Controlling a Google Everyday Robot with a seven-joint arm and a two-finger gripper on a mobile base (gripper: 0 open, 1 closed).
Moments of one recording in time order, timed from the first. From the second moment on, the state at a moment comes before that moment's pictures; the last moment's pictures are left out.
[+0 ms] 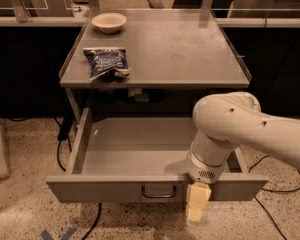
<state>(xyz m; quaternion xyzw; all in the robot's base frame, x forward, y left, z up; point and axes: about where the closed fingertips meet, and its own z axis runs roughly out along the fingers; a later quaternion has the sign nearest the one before) 0.396 -0.114 0.670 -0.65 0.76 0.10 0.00</state>
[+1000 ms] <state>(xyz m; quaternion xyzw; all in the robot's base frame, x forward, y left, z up) 0.434 -0.130 0.686 -0.64 0.77 0.04 0.01</state>
